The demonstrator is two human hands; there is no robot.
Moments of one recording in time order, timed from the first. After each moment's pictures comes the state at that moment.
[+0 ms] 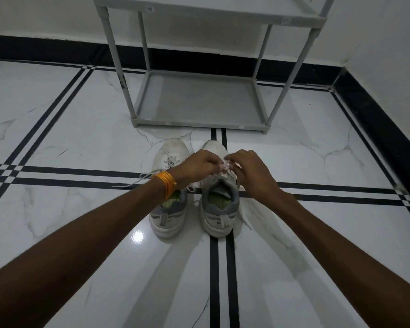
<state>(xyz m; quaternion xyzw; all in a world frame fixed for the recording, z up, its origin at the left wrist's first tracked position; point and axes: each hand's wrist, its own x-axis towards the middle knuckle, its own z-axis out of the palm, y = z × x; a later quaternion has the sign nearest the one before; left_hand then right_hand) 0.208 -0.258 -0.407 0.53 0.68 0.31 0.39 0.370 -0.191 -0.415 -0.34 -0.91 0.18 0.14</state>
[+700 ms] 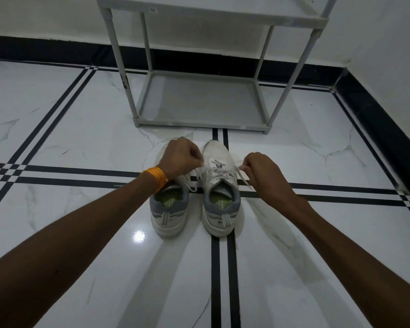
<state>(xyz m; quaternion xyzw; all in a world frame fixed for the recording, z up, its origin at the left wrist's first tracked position) 0.170 -0.265 -0.410 0.53 0.76 0.30 0.20 0.392 -0.185 -0.417 -0.36 -0.91 0.13 0.14</state>
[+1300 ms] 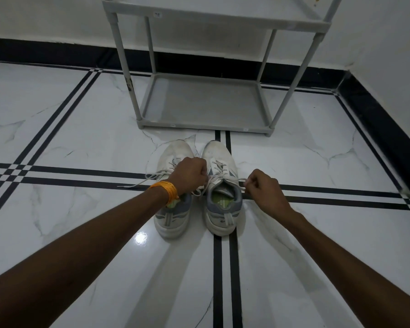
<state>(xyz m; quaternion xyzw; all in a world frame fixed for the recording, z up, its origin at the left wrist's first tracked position) 0.184 -0.269 -0.441 0.59 0.76 0.19 0.19 0.400 -0.199 -0.446 -0.47 -0.81 0.32 0.15</state>
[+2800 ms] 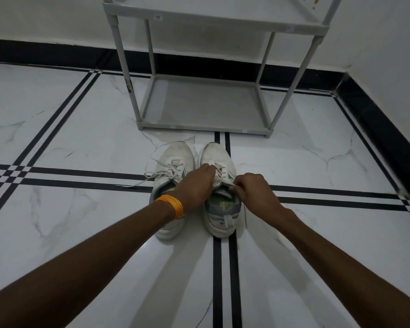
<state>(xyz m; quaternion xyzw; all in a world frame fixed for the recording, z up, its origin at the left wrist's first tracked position) 0.215 -0.285 -0.439 0.66 0.73 0.14 0.14 0.374 -0.209 -0.431 -0.40 -0.90 0.19 0.05</state>
